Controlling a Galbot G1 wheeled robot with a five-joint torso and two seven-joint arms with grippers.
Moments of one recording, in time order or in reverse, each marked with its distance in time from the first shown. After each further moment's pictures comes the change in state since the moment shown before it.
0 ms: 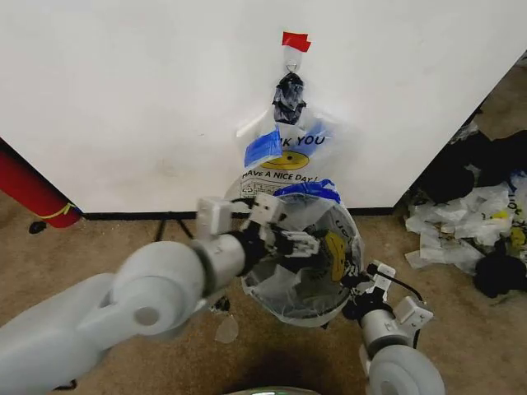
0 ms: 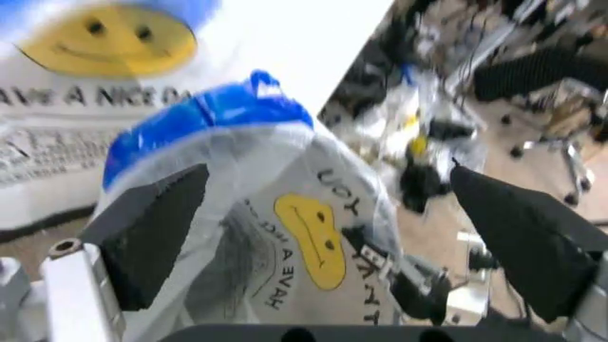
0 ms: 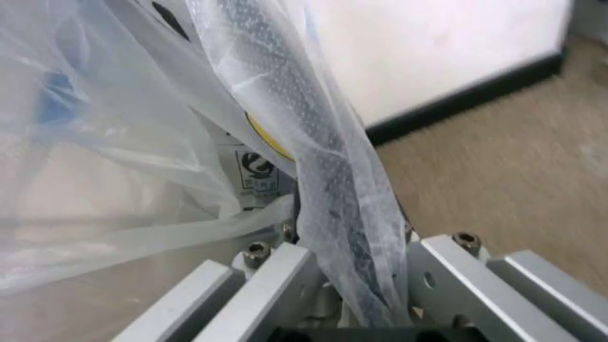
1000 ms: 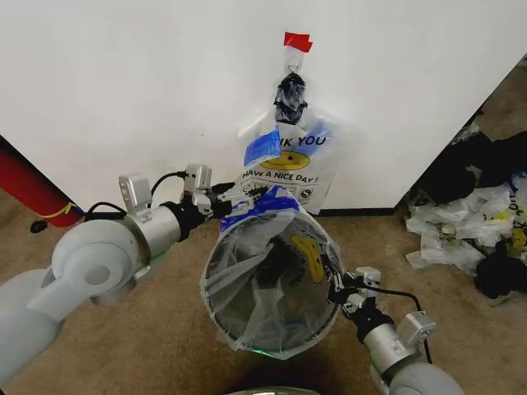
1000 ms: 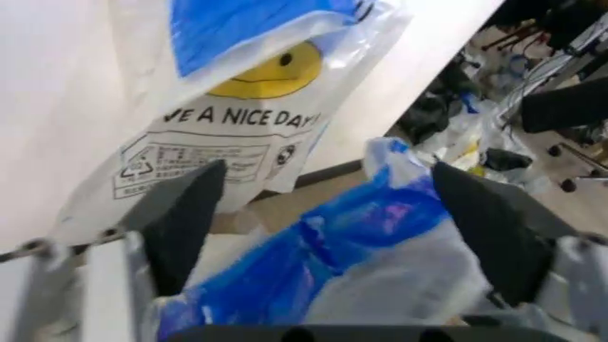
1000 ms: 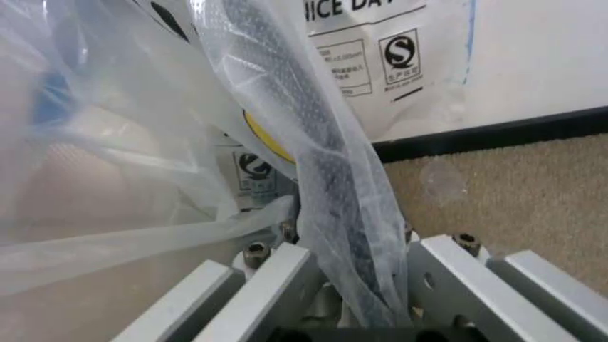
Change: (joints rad) left arm 0.197 0.142 -0.212 0.194 0.116 -0.088 0.333; right arm -0.072 -0.212 -0.046 0.055 0.000 0.064 -0.230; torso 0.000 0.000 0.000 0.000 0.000
